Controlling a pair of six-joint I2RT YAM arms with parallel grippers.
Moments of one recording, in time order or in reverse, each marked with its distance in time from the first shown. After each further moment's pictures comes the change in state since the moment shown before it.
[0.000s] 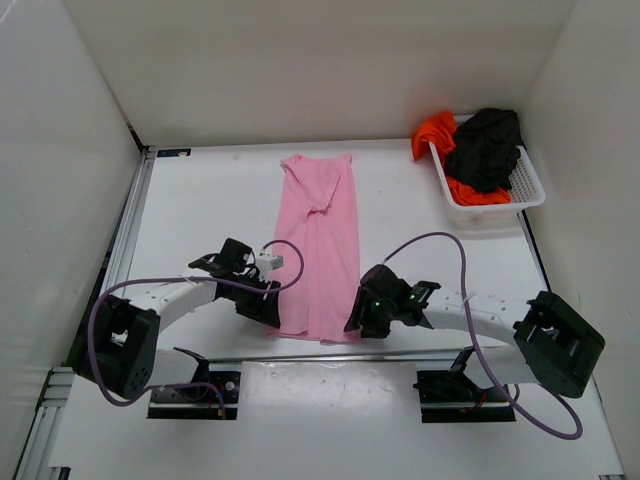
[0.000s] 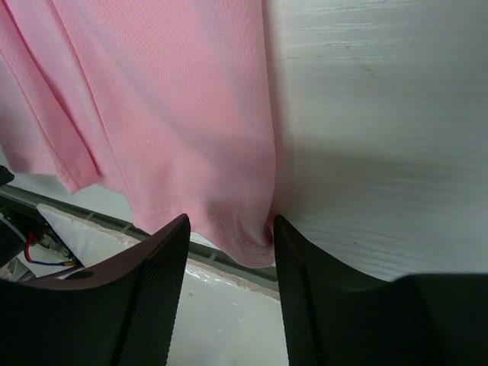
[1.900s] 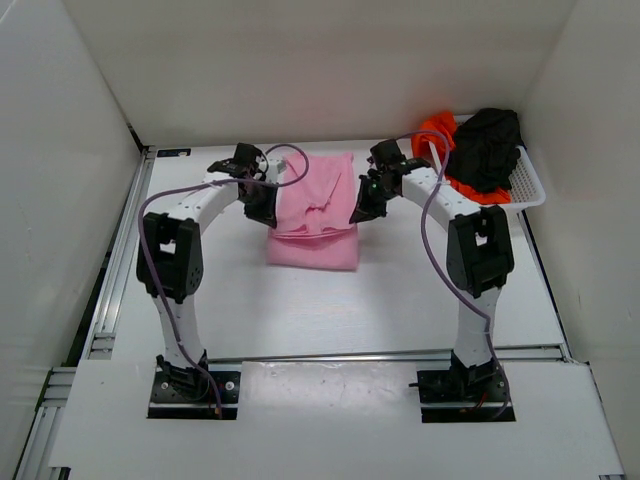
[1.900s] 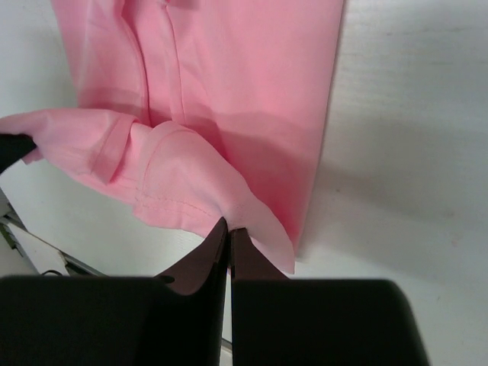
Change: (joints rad) left arm 0.126 0.620 0.965 -0.229 -0.254 0.017; right arm -0.520 0.722 1.115 -0.424 -0.237 -0.589
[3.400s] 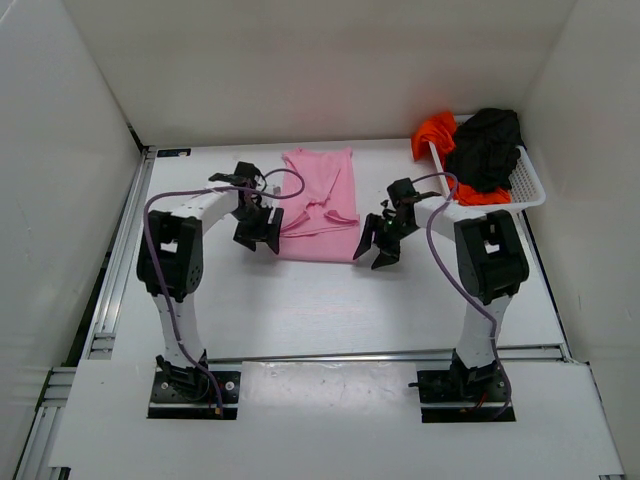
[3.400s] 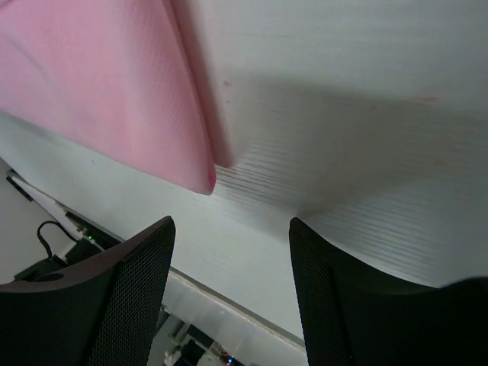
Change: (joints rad) left arm 0.039 0.020 -0.085 -0.100 -0.005 0.003; right arm -0.083 -0.080 -0.403 0.111 -0.163 0.018
